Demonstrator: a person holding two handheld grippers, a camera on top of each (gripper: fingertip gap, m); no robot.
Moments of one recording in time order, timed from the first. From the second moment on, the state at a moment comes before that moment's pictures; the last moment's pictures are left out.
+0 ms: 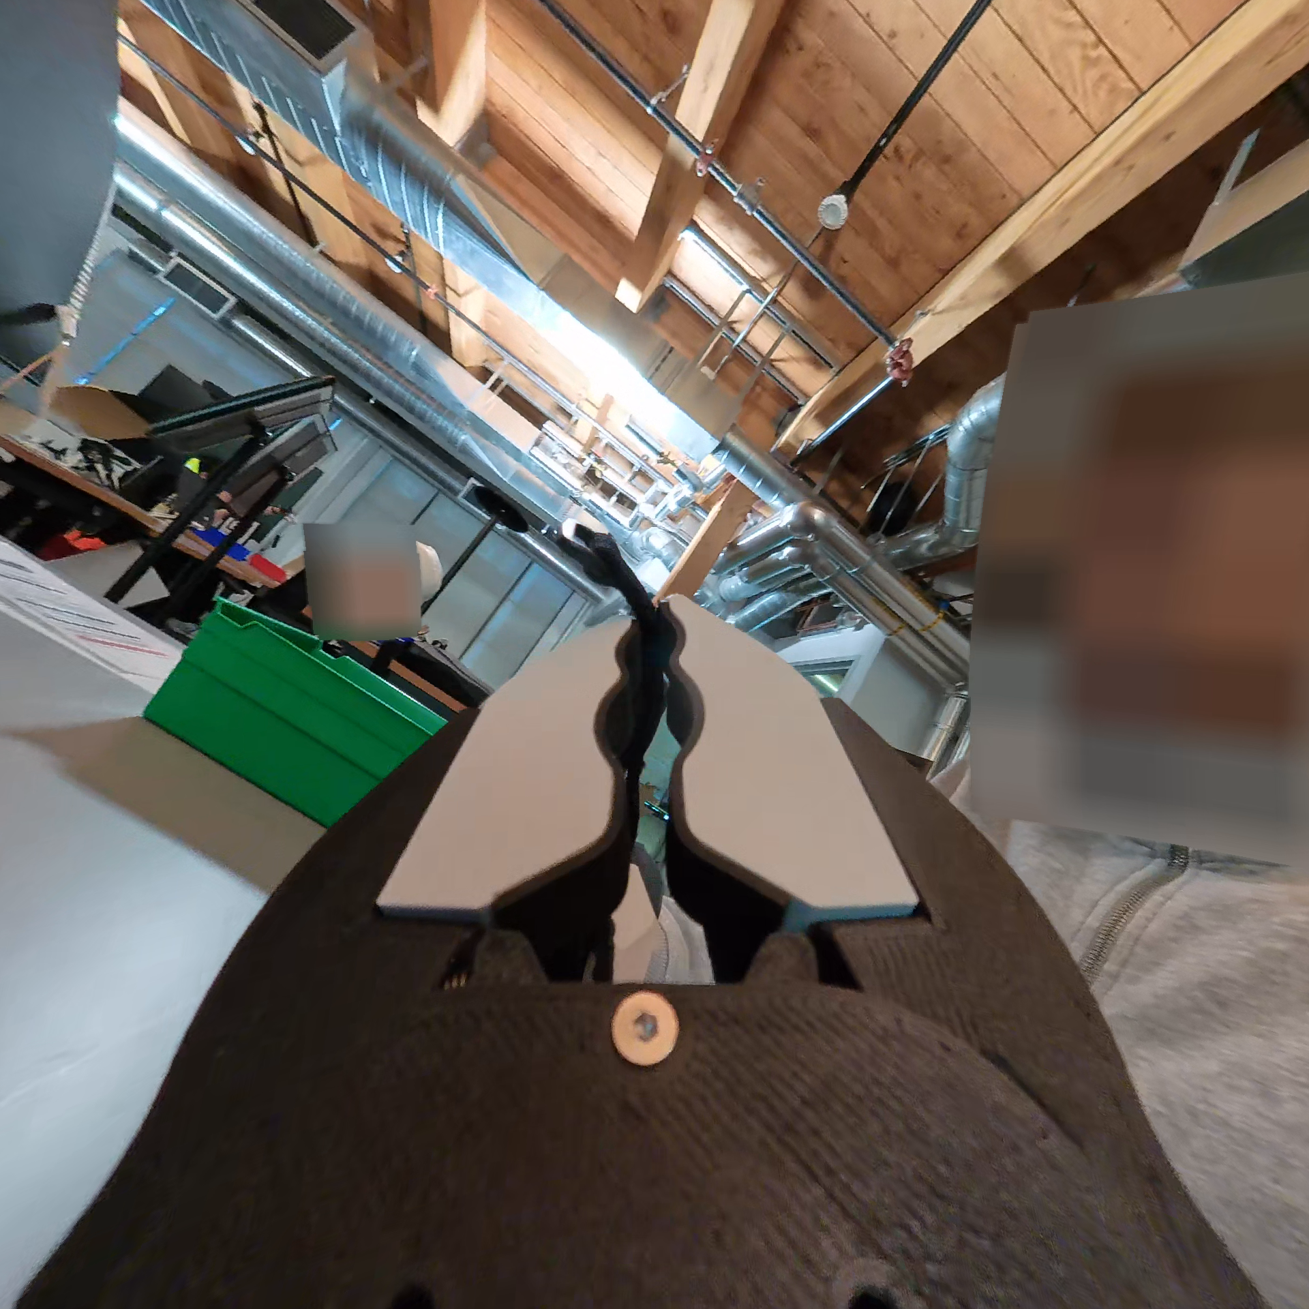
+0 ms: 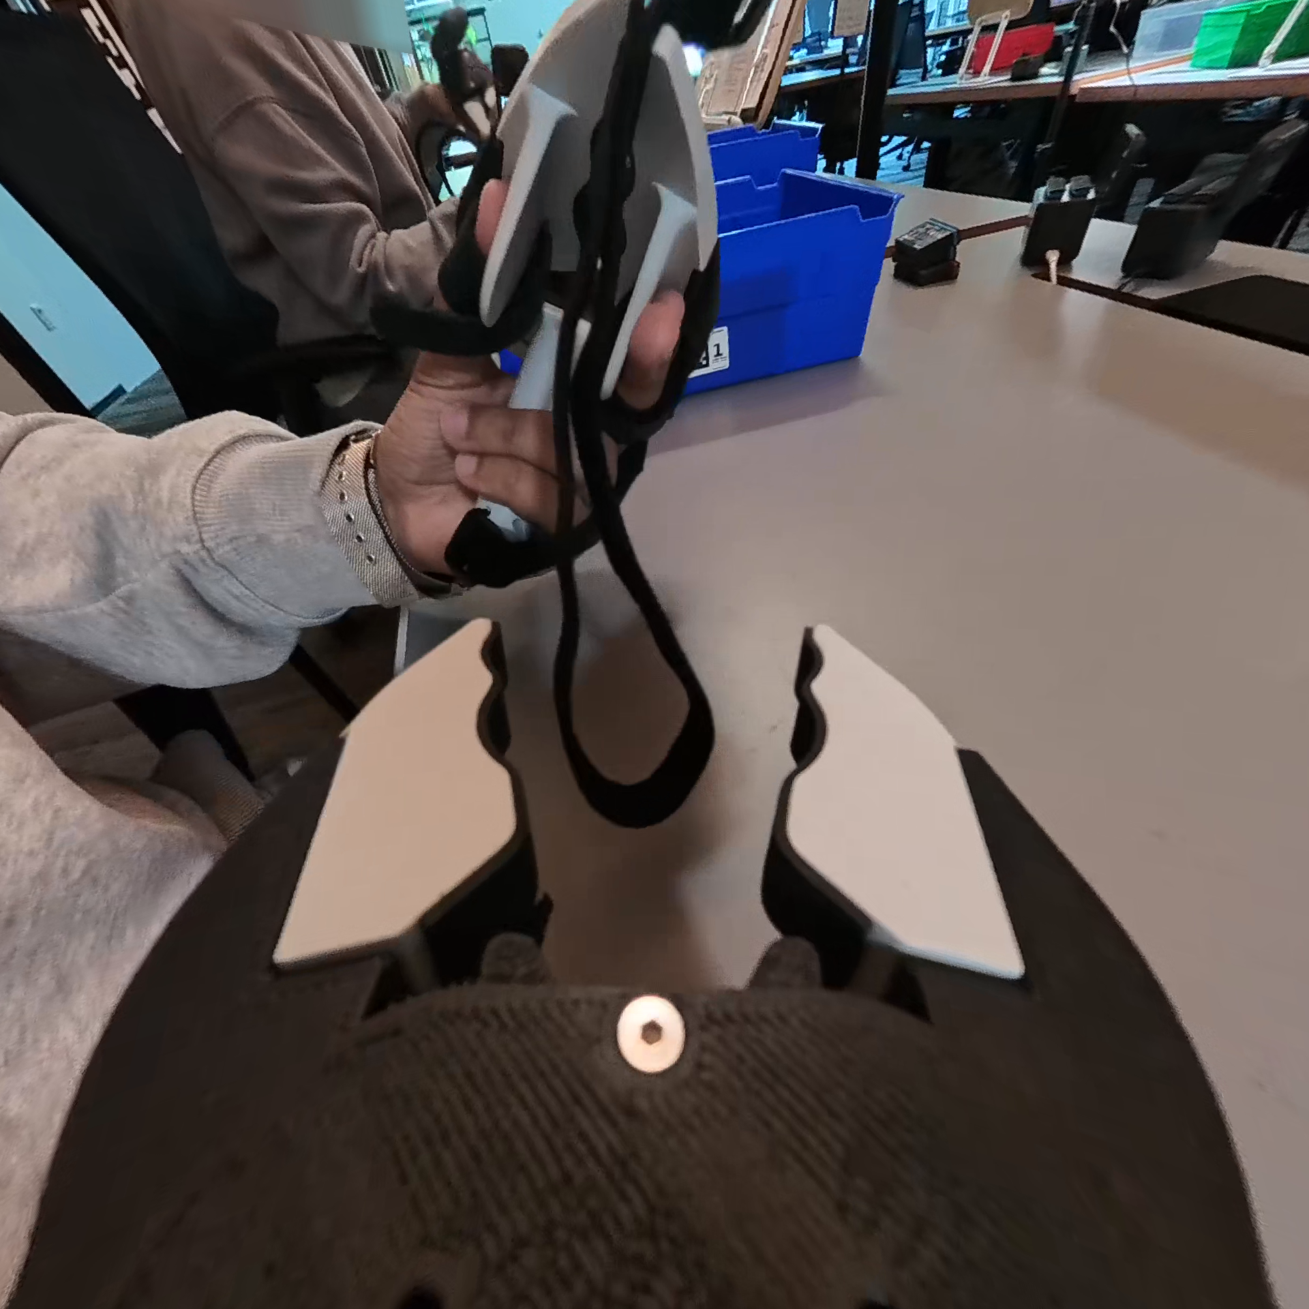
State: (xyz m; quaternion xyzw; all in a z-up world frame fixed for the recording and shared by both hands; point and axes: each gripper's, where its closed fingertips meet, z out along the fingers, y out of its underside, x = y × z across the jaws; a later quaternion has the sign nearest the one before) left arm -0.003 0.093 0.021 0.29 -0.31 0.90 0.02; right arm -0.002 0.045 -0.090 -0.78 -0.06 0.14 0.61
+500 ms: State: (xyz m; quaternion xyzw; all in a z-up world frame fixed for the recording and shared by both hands) left arm -0.002 0.119 0.020 0.28 -0.23 0.93 0.04; right arm -0.012 0.046 -0.116 -0.83 -0.11 0.09 0.54
